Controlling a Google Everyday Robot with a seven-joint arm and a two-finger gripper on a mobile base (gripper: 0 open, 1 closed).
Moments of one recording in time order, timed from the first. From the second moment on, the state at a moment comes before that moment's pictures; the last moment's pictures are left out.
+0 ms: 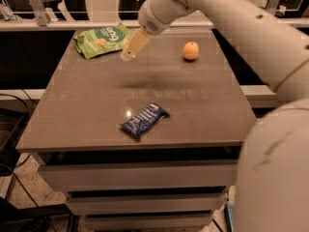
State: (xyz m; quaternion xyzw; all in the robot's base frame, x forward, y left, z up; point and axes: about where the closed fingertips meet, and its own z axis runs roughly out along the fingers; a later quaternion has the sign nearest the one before) arm 0.742 0.050 0.923 -0.58 0.70 0.08 0.40
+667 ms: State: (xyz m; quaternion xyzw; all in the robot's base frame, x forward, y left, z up) arm 0.812 0.105 0.895 -0.57 0.70 0.11 0.42
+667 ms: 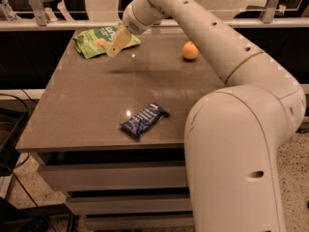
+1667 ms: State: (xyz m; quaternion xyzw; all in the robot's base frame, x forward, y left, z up) arm 0.854 0.152 0.857 -0.55 0.70 0.16 0.43
